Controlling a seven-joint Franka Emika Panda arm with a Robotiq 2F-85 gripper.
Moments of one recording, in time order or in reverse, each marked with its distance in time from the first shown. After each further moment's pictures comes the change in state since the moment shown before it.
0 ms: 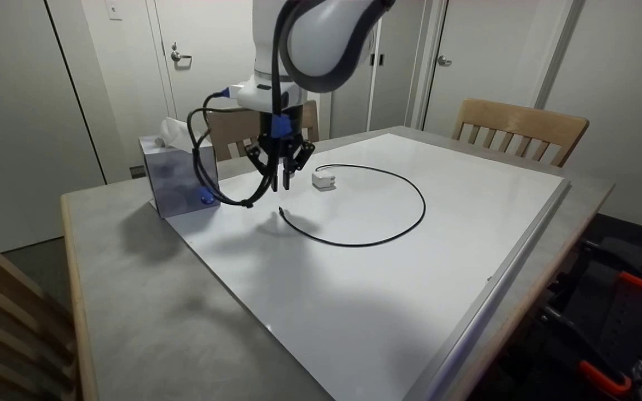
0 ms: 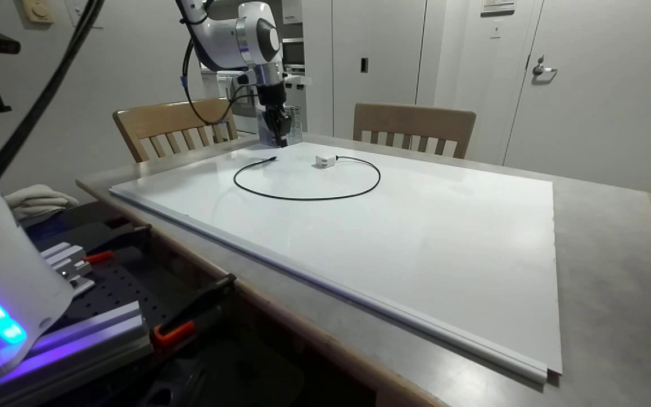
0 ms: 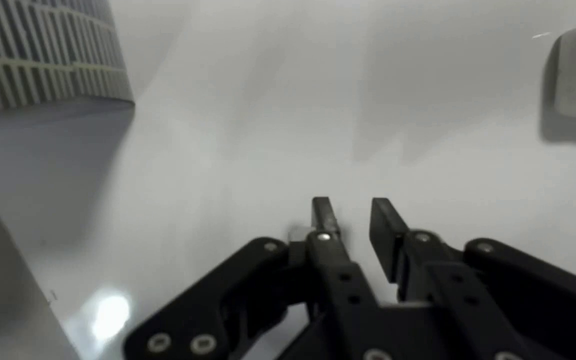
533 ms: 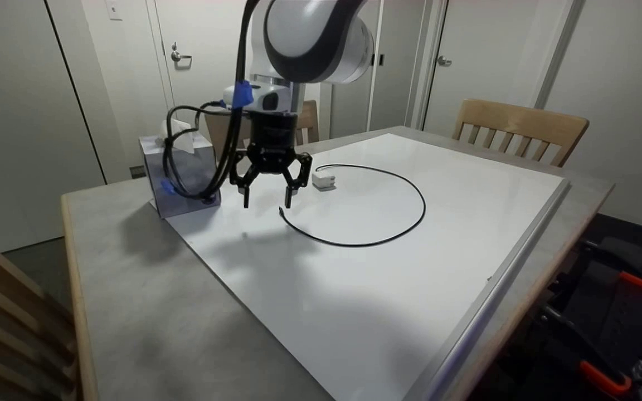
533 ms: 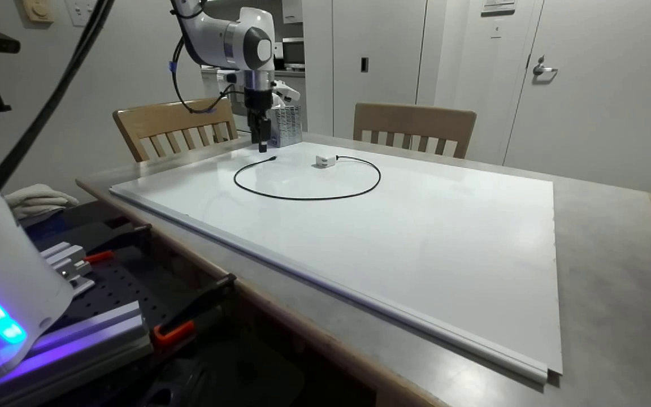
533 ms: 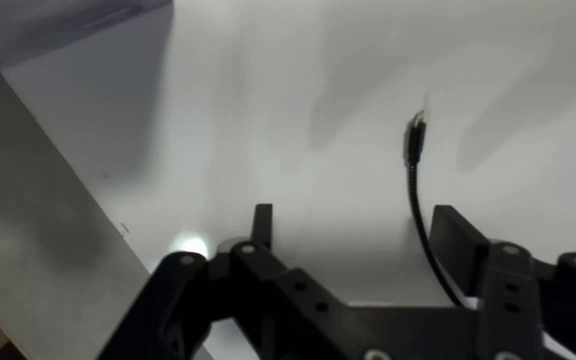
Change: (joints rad) arm -0.044 0.013 0.095 -0.038 0.230 0.004 -0.002
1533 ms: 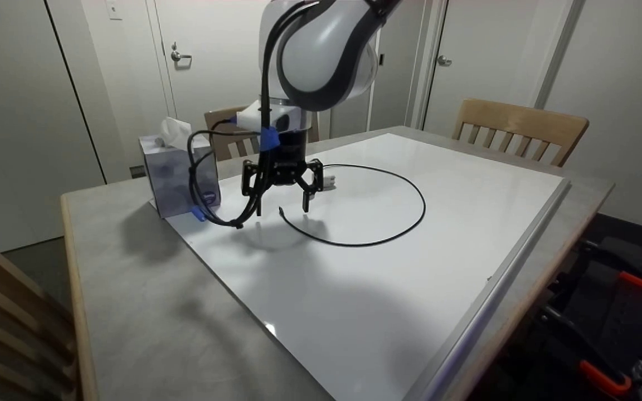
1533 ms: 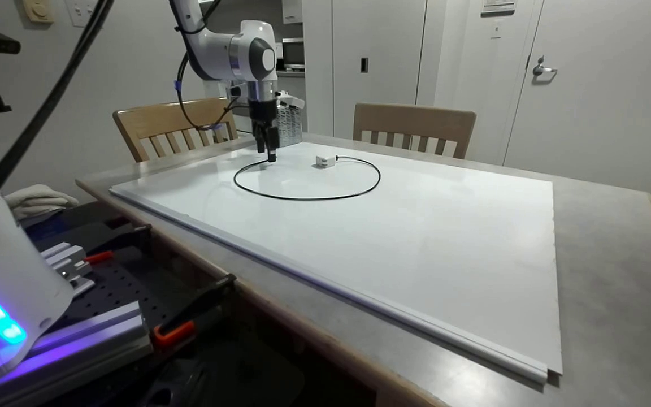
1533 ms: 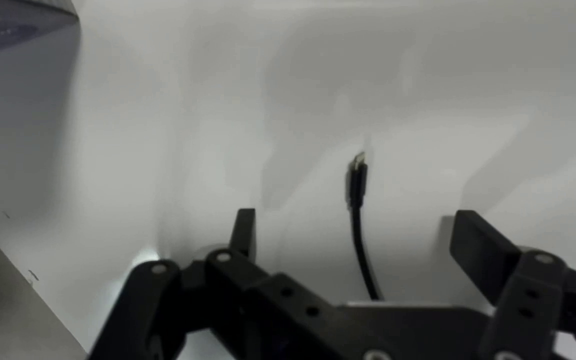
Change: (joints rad) arm 0.035 0.027 -0.066 -0.008 -0.089 0.017 0.020
